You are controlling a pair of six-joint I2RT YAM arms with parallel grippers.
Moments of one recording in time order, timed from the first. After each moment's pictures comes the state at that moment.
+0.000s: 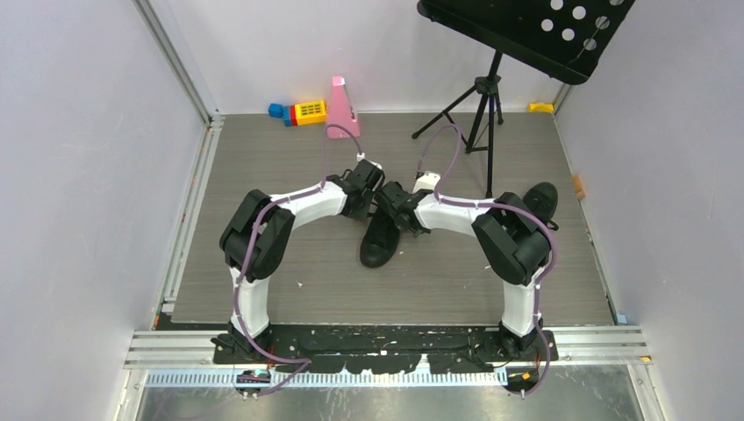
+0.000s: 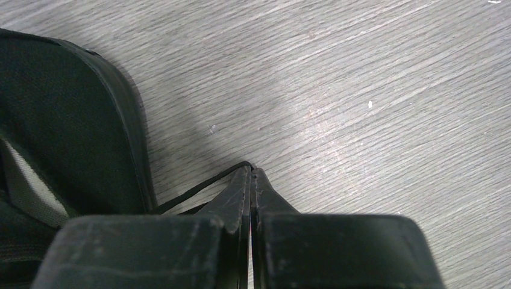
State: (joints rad) left arm -0.65 1.96 1.33 -0.44 -0.26 -0.24; right arm 0.74 1.92 1.20 -0.57 0.73 1.02
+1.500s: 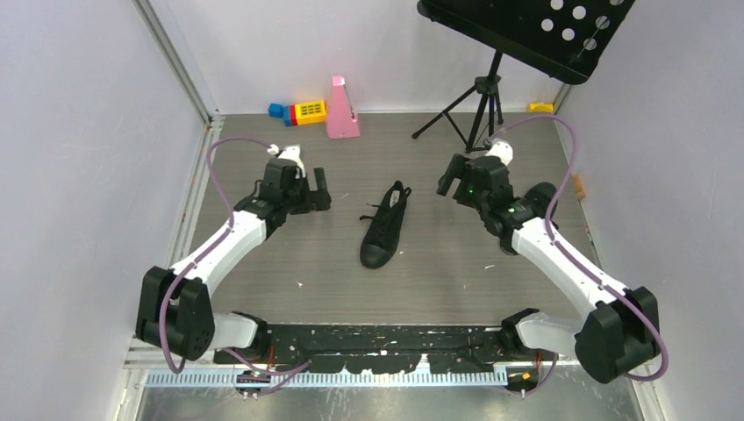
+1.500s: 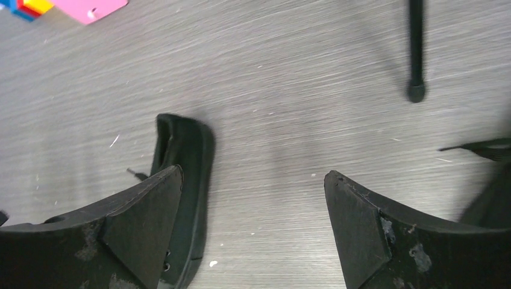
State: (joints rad) left arm -0.36 1.34 0.92 -0.26 -0.04 -0.37; right arm 0.43 1.20 0.90 -0.25 0.27 0.57
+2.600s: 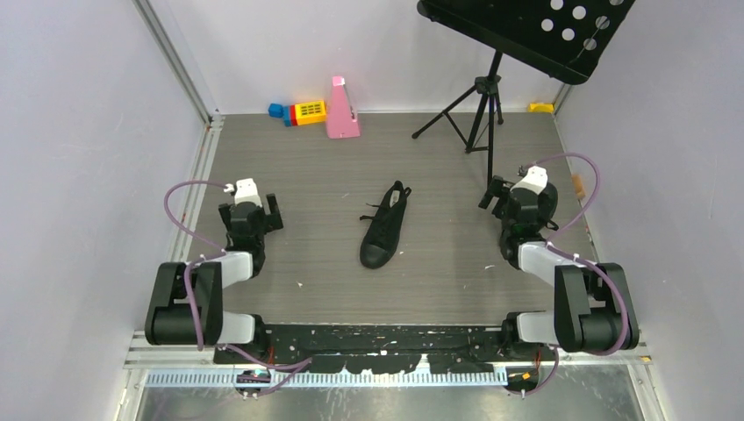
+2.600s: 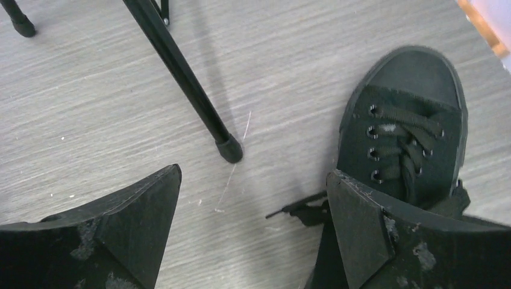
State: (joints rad) left arm -0.02 1.34 0.35 0.58 -0.28 -0.07; right arm 0.03 1.31 0.41 0.54 0.30 0.24
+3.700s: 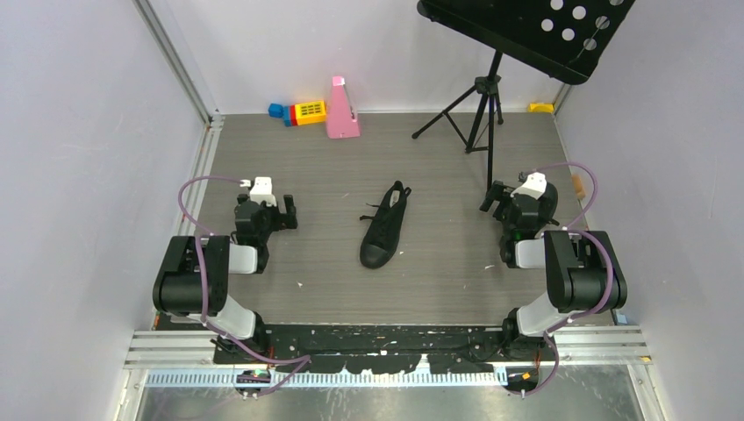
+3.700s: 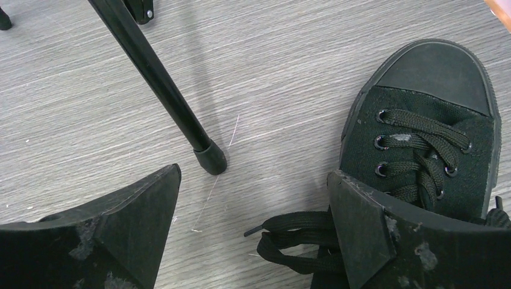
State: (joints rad) left arm -0.01 1.55 0.35 0.86 0.06 -0.01; right arm -0.04 1.55 0.36 0.89 0.20 0.19
